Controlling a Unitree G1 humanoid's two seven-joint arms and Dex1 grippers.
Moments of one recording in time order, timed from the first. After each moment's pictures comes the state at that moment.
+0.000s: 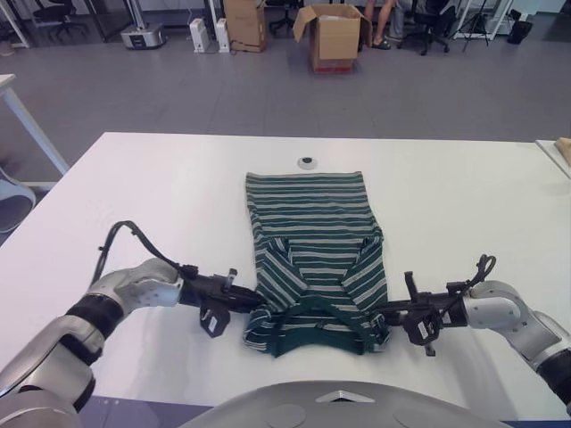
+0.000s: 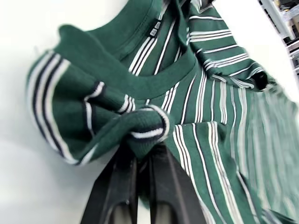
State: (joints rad) left arm -0.34 0.89 -0.71 0.63 0.21 -1.30 -0.71; right arm 0.09 -0.94 0.39 0.01 0.02 -0.65 1.02
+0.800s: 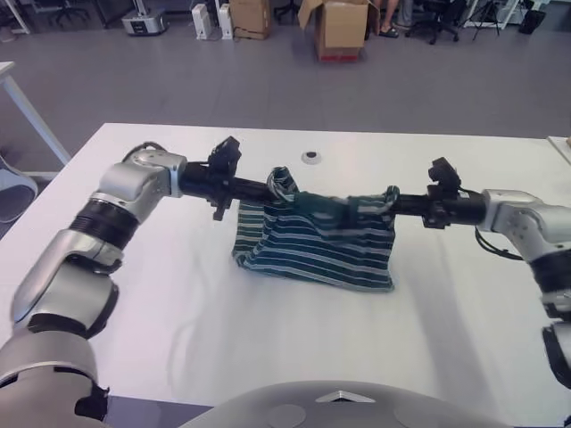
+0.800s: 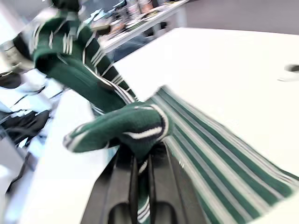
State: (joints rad) left arm -0.87 0.69 -0.57 0.65 -0.75 0.37 -1.37; right arm -0.61 -0.75 0.21 0.52 0.73 0.57 1.22
